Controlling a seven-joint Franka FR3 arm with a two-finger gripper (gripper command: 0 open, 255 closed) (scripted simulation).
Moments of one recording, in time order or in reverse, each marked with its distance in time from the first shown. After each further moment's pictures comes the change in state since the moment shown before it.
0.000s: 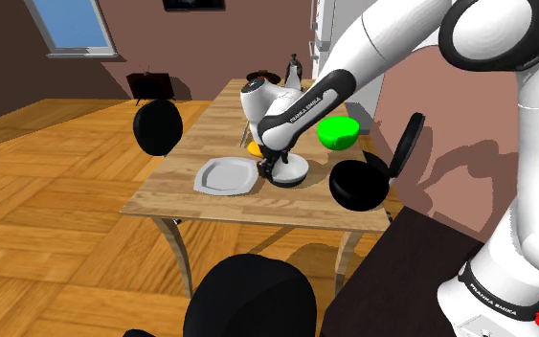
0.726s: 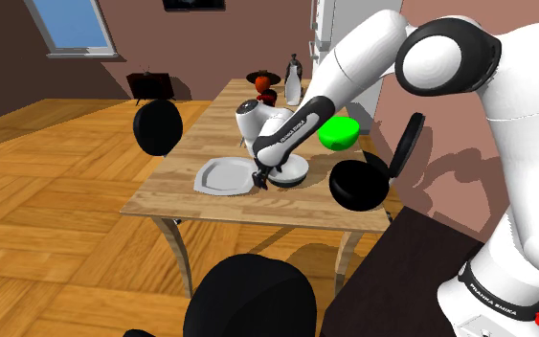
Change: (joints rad) arm 0.017 0.191 -0.032 0.133 -0.051 0.065 0.038
